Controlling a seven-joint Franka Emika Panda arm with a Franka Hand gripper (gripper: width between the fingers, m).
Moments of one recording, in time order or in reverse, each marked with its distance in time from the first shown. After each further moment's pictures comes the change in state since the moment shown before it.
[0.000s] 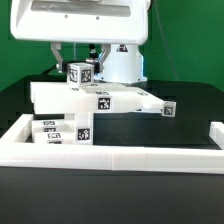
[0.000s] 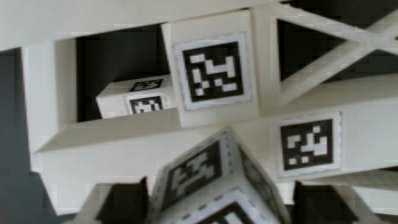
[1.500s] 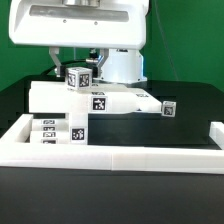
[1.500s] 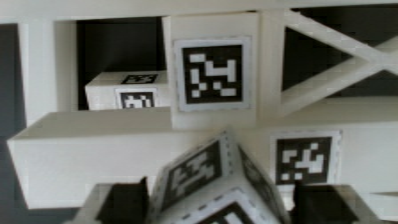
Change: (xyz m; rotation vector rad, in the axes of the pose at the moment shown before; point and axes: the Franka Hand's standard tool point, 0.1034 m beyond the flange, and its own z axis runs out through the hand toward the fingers) arm 0.000 0.003 0.007 -0.006 0.001 -0.001
